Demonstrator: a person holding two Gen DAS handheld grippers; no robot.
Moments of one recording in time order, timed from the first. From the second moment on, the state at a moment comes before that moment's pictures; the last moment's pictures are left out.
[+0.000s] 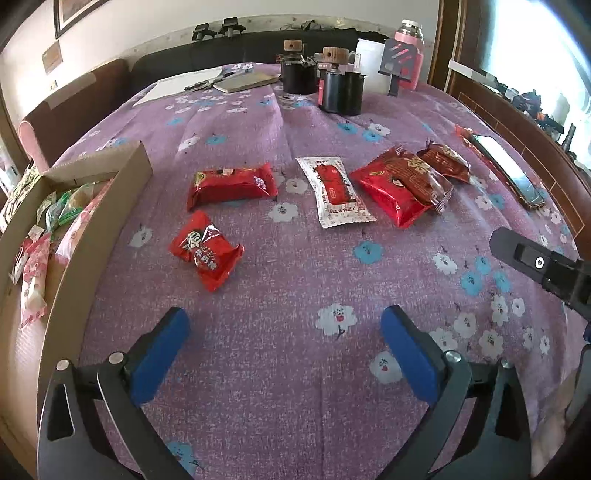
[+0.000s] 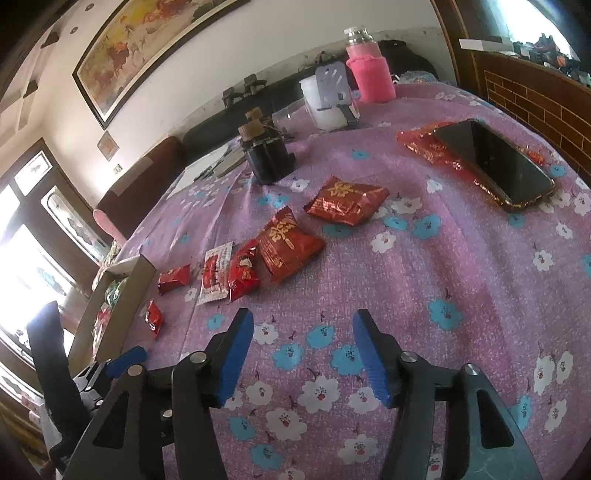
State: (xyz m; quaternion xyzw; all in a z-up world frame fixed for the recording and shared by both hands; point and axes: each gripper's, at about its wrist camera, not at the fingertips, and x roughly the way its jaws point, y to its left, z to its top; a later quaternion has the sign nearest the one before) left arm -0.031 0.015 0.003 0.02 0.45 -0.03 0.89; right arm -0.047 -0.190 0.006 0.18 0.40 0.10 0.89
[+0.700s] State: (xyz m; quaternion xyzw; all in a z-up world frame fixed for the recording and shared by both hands) left arm -0.031 0.014 0.002 0.02 0.45 -0.03 0.89; right arm -0.044 -0.179 0.001 0.15 0.41 0.09 0.90
